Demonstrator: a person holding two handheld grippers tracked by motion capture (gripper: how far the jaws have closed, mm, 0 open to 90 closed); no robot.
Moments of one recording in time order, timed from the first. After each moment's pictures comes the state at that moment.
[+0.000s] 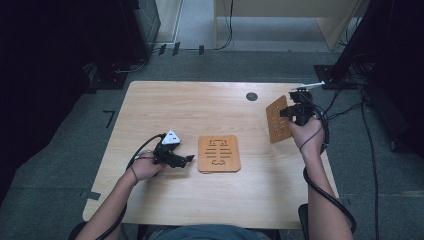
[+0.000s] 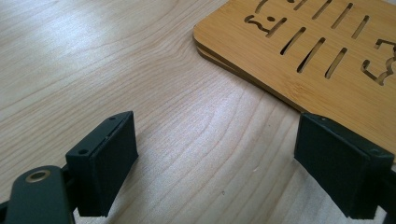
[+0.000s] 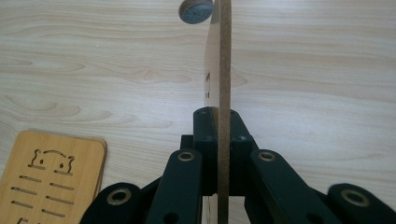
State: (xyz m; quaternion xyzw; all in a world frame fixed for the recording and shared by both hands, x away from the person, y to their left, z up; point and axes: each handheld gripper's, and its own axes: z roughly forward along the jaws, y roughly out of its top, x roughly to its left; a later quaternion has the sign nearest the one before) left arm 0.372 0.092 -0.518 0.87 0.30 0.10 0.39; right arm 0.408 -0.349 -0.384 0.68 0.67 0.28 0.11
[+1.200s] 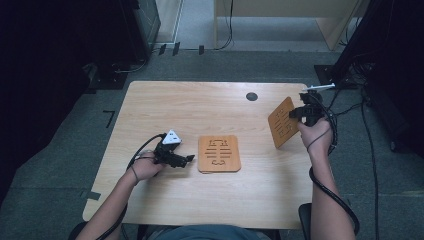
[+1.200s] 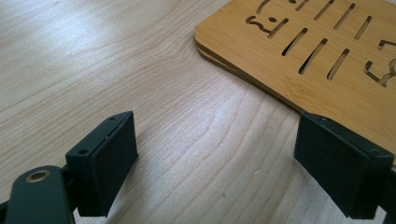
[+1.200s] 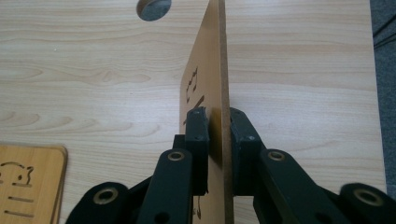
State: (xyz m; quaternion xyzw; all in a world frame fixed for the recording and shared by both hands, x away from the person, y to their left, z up) left arm 0.372 0.091 -0.518 0.87 0.30 0.11 0.38; right arm 0.411 -0.380 -0.398 0.70 0.65 0.26 0.12
